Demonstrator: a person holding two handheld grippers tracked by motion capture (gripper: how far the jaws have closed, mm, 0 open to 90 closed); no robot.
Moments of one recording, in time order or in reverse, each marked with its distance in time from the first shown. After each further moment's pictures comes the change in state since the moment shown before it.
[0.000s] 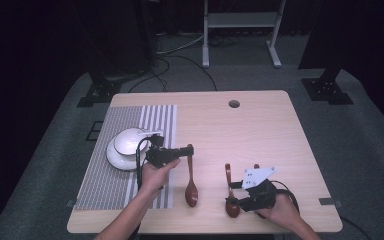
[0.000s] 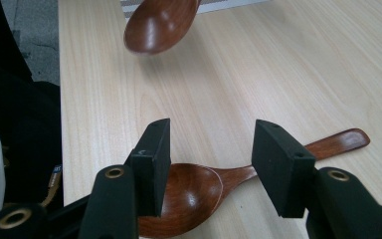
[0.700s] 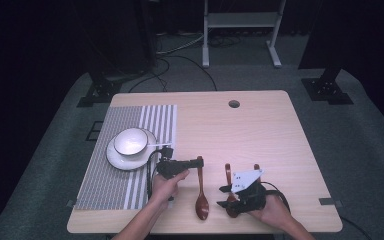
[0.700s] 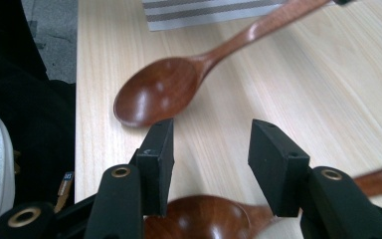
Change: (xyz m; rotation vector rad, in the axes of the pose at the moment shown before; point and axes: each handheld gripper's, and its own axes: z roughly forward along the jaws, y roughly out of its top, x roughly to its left) left arm 0.008 -0.040 0.031 0.020 -0.118 -0.105; right arm 0.009 0.012 0.019 0.012 0.051 -0.054
